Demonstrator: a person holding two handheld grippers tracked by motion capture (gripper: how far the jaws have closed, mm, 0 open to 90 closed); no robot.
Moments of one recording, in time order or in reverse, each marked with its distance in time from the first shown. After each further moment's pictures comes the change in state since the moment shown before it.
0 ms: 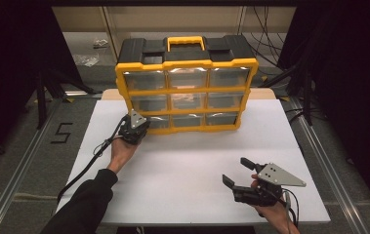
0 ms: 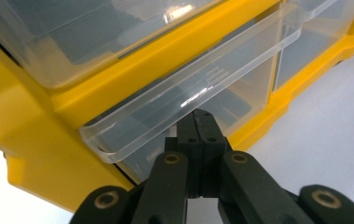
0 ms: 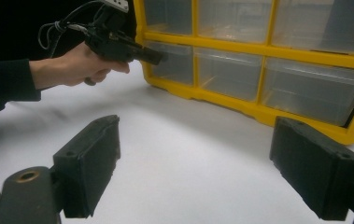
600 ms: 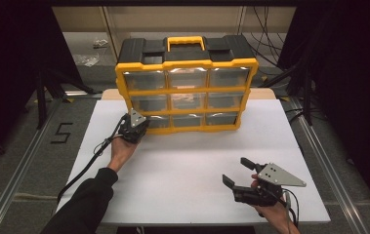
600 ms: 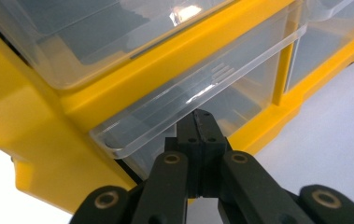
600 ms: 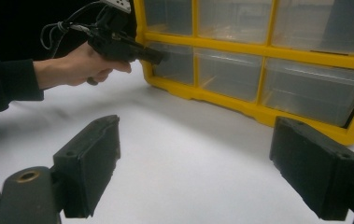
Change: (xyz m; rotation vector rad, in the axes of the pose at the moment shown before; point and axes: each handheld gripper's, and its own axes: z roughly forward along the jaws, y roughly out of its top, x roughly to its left) left arm 0.003 0.000 0.003 -0.002 0.015 0.000; right arm 0.000 0.000 0.000 -0.002 0.001 -0.001
